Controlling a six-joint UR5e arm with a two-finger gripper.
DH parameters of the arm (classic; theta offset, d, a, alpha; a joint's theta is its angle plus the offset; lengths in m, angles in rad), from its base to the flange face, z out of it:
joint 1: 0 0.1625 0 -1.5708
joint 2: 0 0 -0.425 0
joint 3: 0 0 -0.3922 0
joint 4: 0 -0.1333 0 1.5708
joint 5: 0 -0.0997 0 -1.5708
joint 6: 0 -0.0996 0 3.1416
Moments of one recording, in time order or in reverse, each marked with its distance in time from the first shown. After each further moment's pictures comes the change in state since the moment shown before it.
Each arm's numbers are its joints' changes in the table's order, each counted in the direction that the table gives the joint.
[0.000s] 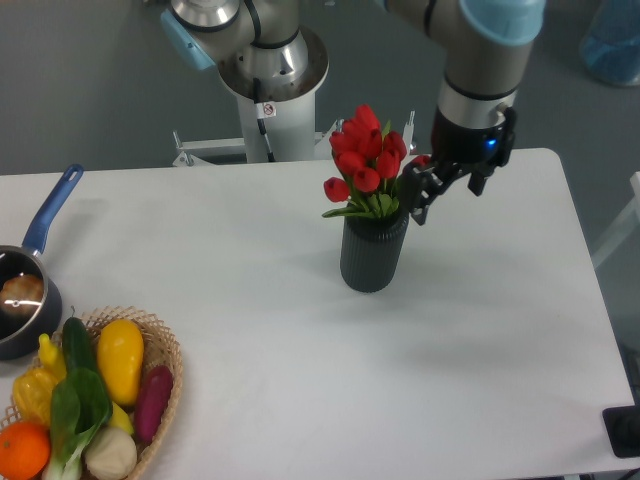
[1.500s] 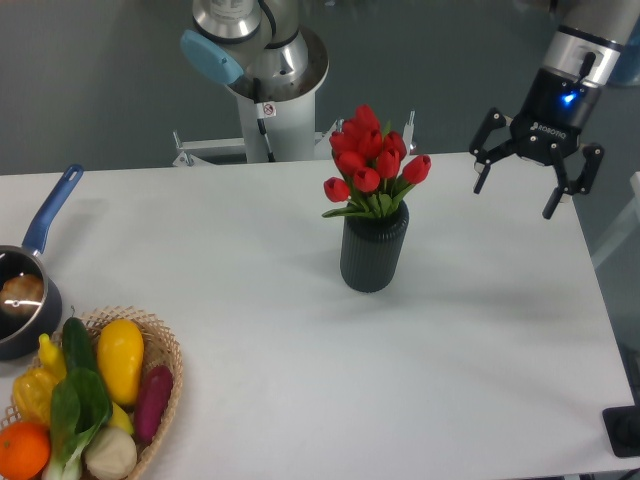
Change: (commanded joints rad) arm 0.235 0.050 0.127 0.000 0.578 -1.316
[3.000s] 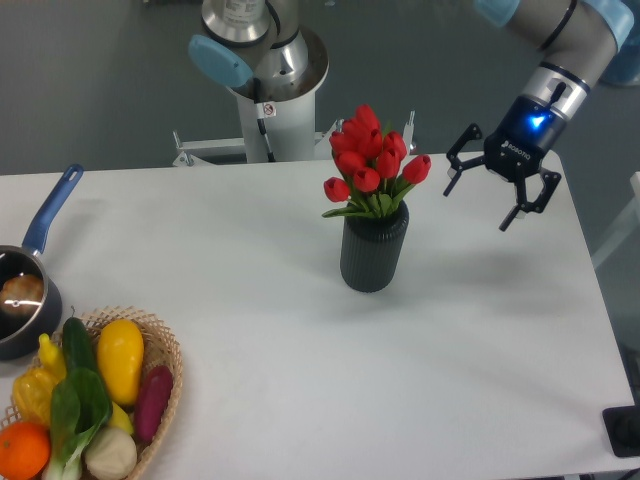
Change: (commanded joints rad) arm 0.100 0.014 0.153 0.153 0.224 -0.160
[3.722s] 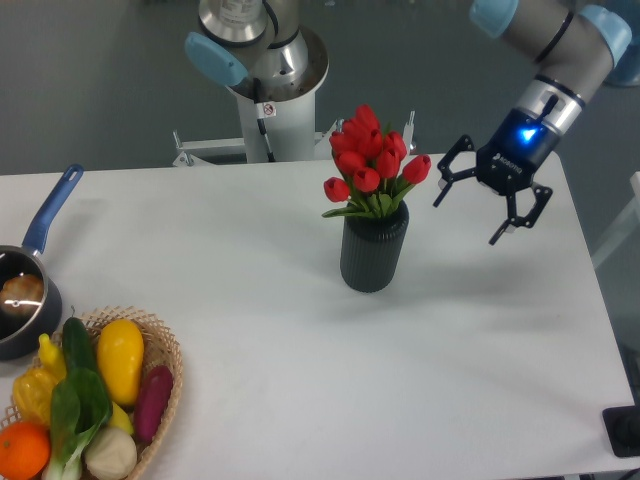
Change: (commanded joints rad) arm -0.100 0.023 -0.057 0.000 -0.250 -0.167
